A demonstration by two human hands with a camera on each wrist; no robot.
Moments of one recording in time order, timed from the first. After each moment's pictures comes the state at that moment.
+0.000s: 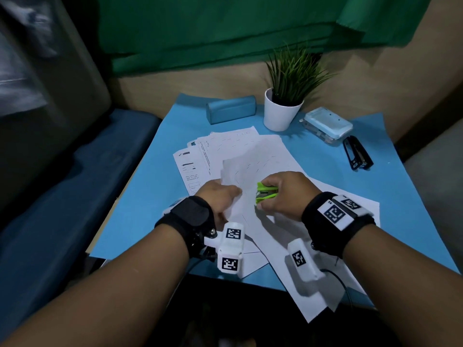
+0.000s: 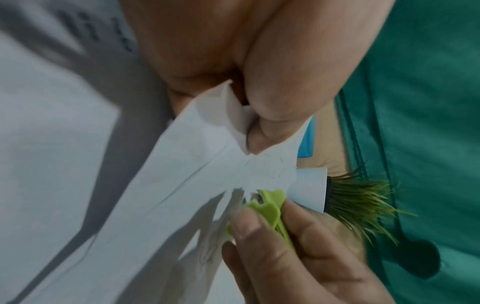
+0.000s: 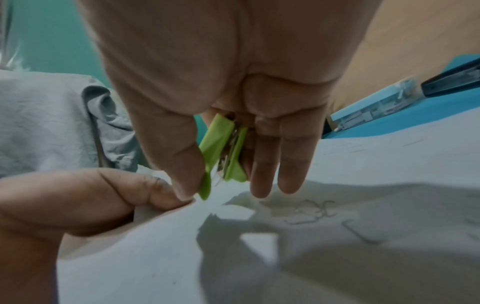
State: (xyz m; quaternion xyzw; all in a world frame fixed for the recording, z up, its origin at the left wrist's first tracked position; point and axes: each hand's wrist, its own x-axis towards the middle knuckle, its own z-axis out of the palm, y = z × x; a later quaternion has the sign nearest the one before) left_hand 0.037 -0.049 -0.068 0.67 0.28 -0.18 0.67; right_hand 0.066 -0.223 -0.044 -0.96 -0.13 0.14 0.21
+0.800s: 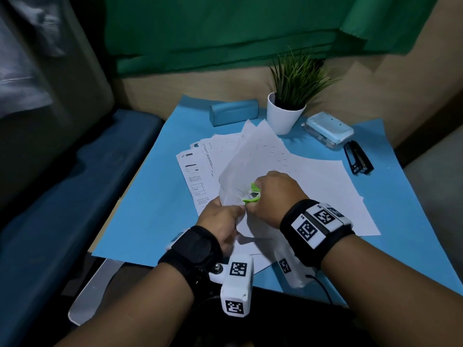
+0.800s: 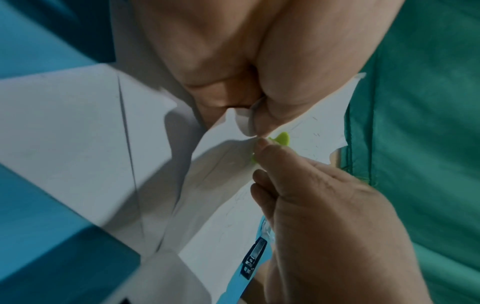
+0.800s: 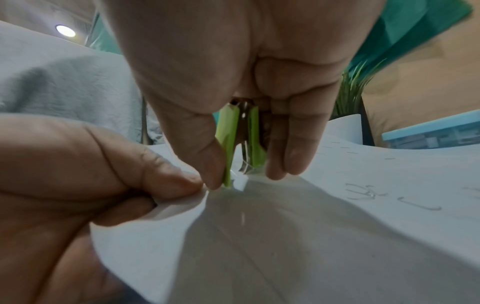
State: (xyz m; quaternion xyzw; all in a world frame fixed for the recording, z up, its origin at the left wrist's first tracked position) left_hand 0.000 -0.068 -0.093 0.46 0.27 -0.12 0.84; right_hand 0.054 -0.184 -0.037 -0.98 -0.17 0.10 0.07
